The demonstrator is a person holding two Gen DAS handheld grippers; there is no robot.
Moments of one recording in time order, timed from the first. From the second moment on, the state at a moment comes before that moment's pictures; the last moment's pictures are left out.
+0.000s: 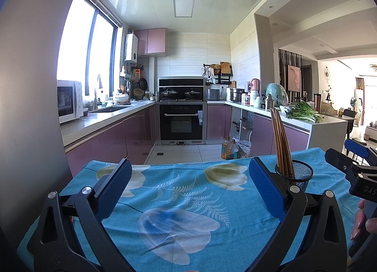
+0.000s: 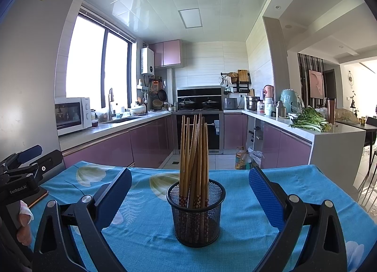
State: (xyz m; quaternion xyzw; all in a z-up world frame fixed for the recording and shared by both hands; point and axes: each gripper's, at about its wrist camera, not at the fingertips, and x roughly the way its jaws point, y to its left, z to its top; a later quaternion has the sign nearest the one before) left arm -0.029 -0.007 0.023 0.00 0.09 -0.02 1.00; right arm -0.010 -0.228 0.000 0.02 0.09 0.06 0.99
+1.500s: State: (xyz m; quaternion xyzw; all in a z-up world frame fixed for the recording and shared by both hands) left arm -0.028 -0.010 0.020 0.00 0.09 -0.03 1.00; right arm -0.007 -0.227 -0.004 0.02 0.09 0.06 0.99
